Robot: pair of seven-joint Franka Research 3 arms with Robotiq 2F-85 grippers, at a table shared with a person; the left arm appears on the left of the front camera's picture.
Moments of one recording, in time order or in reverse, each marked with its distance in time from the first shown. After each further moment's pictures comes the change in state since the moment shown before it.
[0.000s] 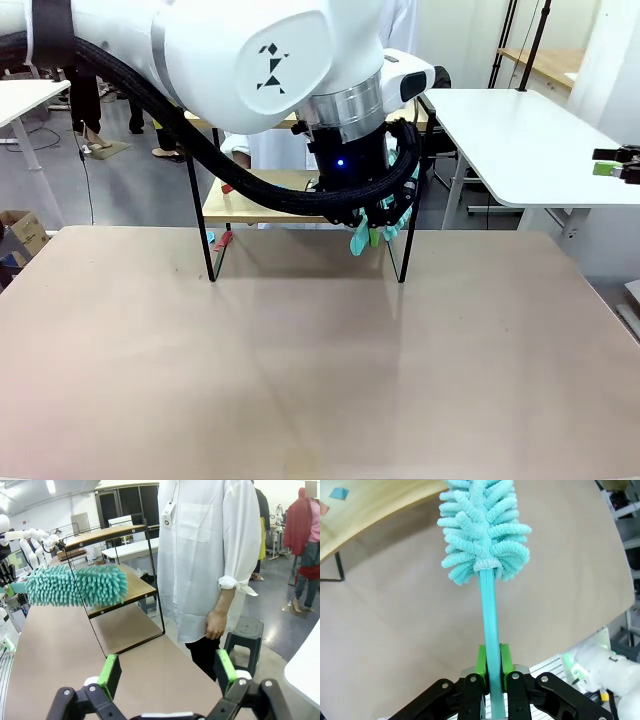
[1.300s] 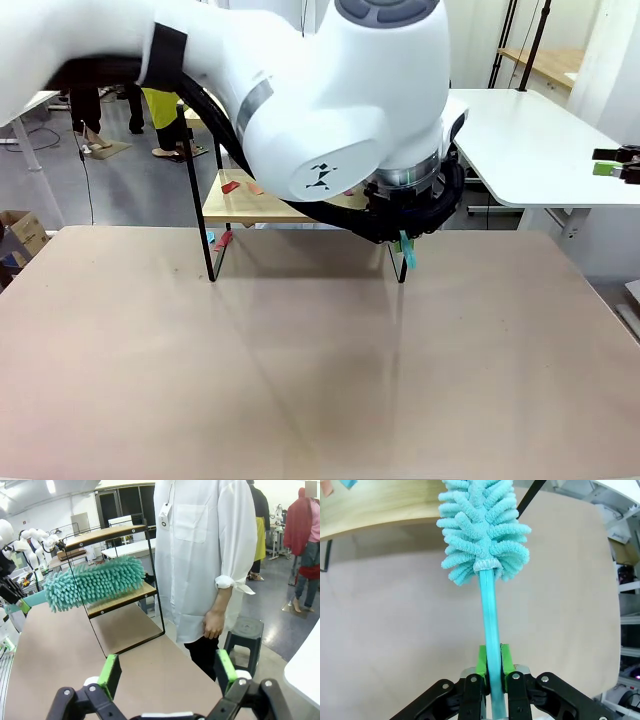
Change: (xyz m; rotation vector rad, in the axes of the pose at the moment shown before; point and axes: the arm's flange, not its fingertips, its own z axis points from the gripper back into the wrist) left arm 0.014 -0.042 -0.073 0.033 -0.212 0.299; right arm 0.000 0.000 0.000 0.000 0.000 0.000
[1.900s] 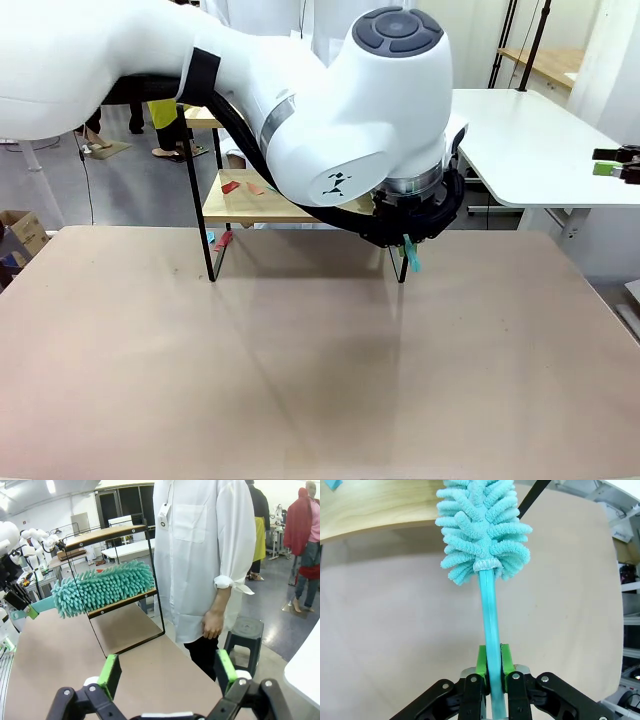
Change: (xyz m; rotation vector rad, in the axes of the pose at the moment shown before) left arm 0.010 -0.007 -0.026 0.005 0.021 0.005; right arm 0.000 0.000 0.000 0.000 0.000 0.000
